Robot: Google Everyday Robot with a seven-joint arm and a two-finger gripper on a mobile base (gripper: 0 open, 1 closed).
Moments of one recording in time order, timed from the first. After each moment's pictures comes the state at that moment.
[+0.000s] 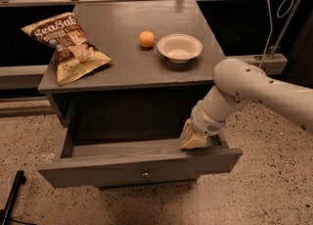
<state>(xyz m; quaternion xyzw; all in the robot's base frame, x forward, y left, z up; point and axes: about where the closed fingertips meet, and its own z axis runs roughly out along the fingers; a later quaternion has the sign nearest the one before) 0.492 -0.093 0.669 -0.72 0.66 0.19 0.13</state>
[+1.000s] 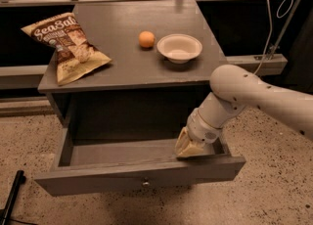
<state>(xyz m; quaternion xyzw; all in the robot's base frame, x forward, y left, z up) 0.465 -0.079 0.666 -0.72 0.65 0.23 0.12</state>
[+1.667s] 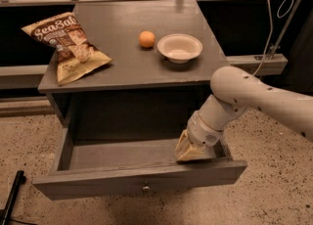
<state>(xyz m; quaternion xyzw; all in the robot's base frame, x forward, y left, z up) 0.453 -0.079 0.666 -0.71 0.65 0.24 0.11</state>
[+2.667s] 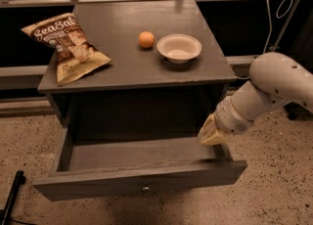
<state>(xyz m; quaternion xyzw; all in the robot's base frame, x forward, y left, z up) 0.481 -0.143 0.711 -0.68 0.68 0.18 0.17</state>
